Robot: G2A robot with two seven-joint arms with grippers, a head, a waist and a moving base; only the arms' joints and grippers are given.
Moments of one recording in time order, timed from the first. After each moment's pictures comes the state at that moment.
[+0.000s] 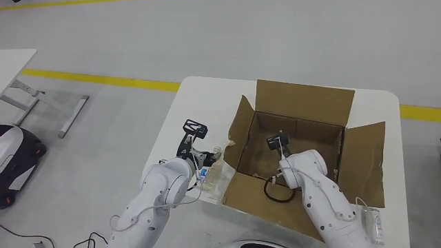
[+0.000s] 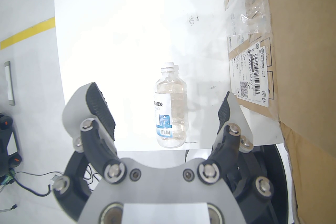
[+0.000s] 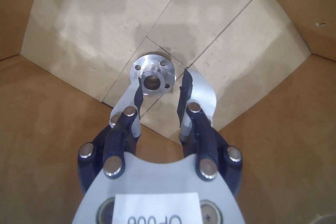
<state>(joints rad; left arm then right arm) 1.56 -1.25 -1.52 -2.05 1.32 0.05 -0.92 -0.82 -1.58 0.85 -1.19 -1.46 0.09 1.31</state>
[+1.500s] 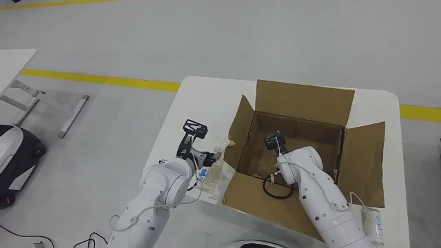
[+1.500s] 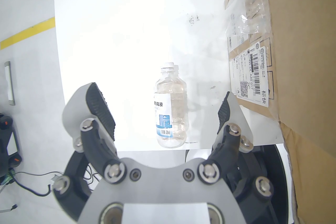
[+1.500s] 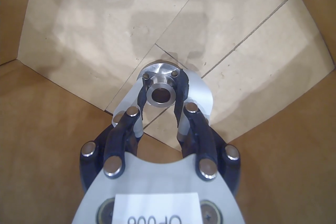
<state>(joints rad) 1.56 -1.25 -1.52 -2.05 1.32 0.05 -0.92 -0.78 -1.62 0.86 -1.05 -1.43 0.06 1.28</state>
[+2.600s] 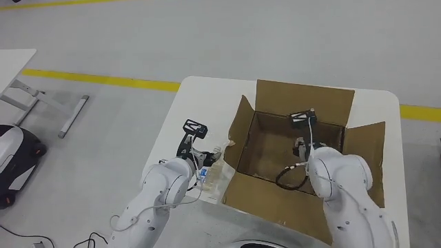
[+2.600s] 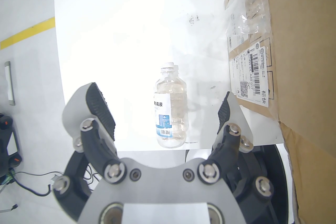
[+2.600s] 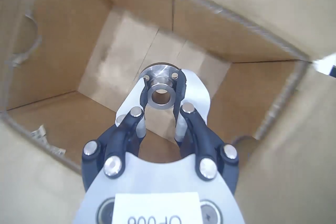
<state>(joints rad) 1.56 -1.25 -1.52 -2.05 1.32 0.05 -0.92 -1.05 -1.56 1.13 -1.78 -1.54 0.06 1.27</state>
